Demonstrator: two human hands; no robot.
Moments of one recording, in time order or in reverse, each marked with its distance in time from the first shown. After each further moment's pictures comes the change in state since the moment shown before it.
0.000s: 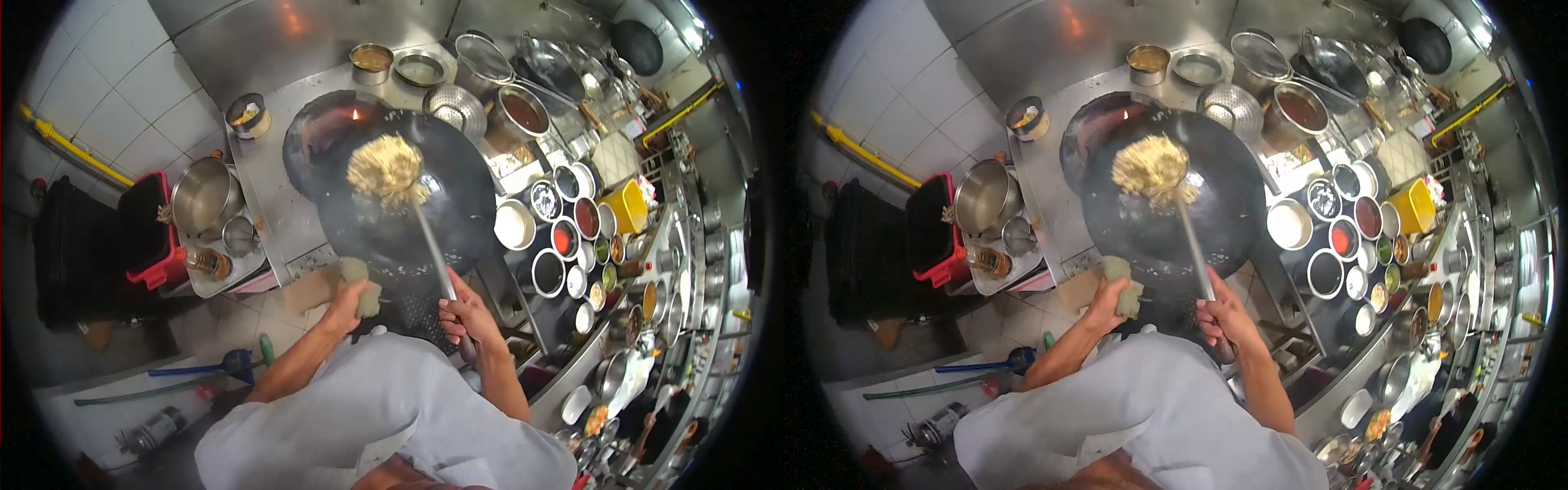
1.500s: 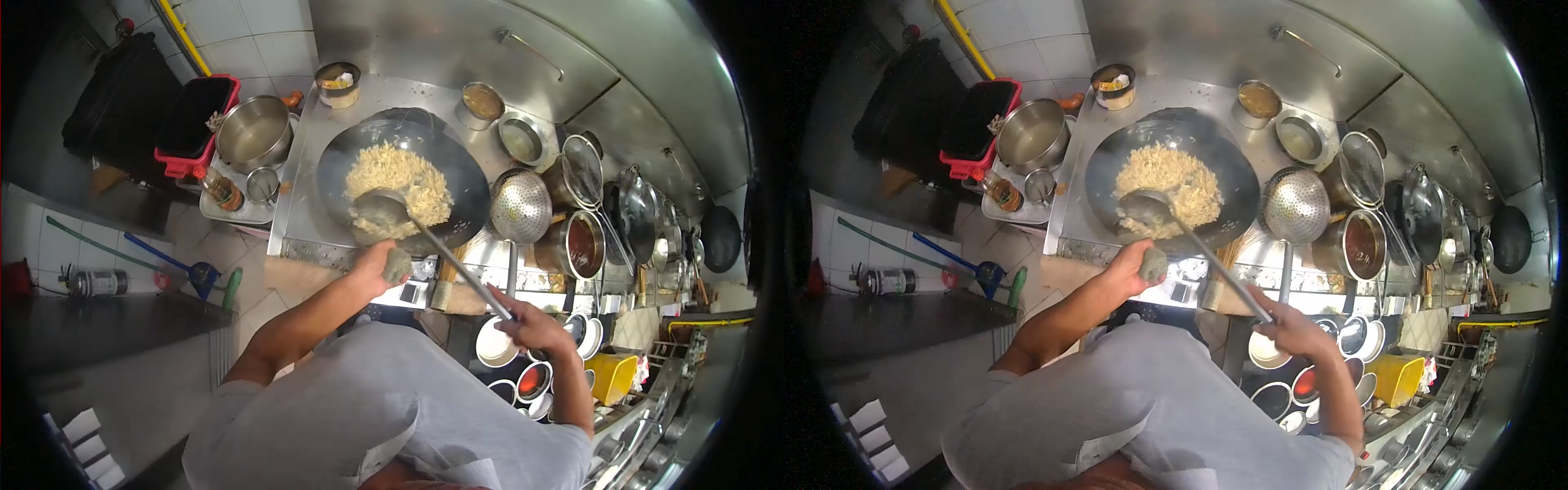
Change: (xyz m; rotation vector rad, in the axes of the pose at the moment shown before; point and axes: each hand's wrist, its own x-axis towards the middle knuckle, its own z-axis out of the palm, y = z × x) left_hand 0.142 0.082 0.111 -0.510 0.425 -0.031; right_hand 0.141 -0.280 -0.082 -1.556 -0.519 -0.027
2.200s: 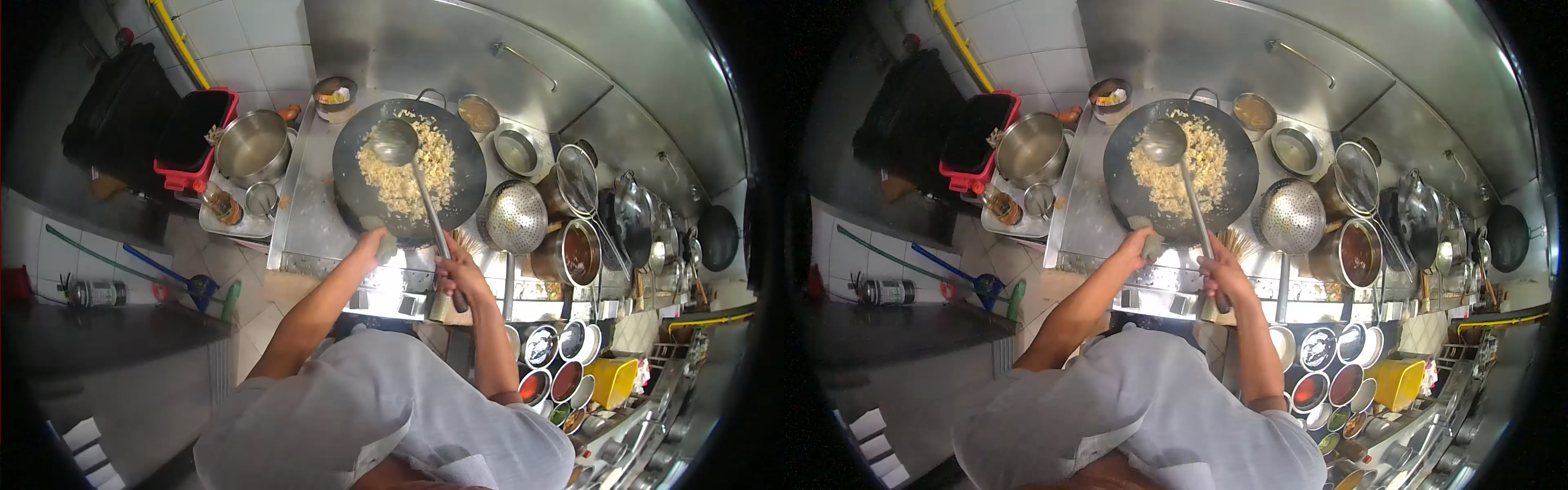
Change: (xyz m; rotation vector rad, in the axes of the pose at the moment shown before) left_hand 0.133 0.030 -0.036 0.138 -0.035 0.197; right_hand 0.167 0.003 0.049 0.729 0.290 -0.054
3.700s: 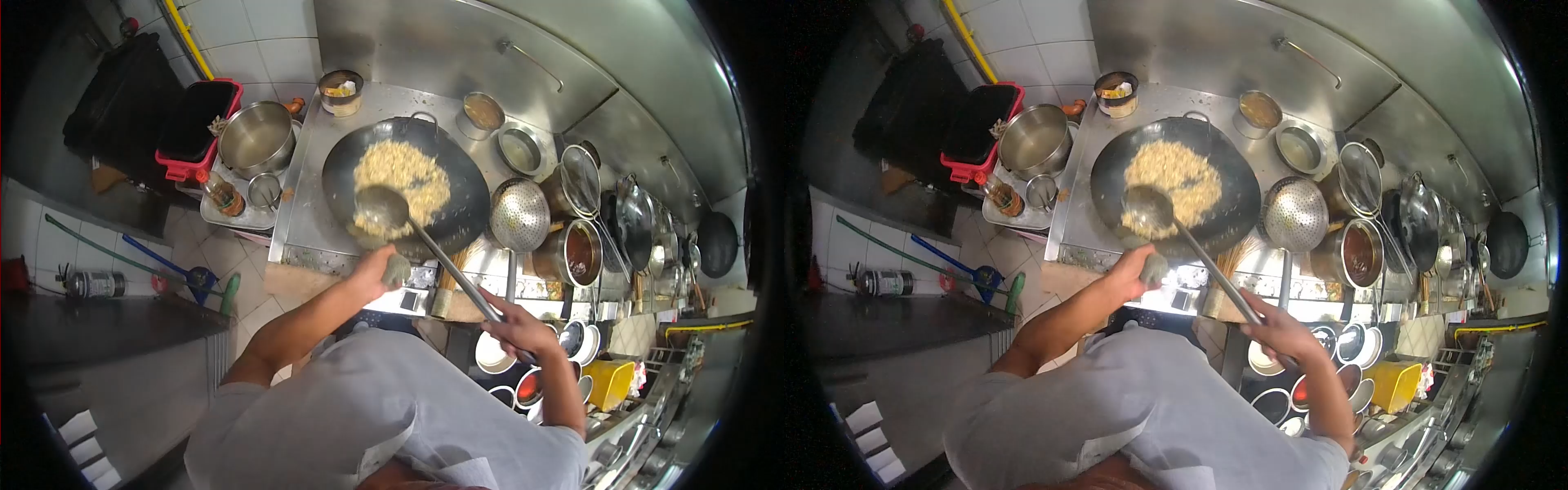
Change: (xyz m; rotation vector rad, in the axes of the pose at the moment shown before) left_hand -0.121 0.003 0.032 -0.095 0.002 -0.097; right_hand -0.147 -0.074 -0.043 -0.325 -0.273 0.359
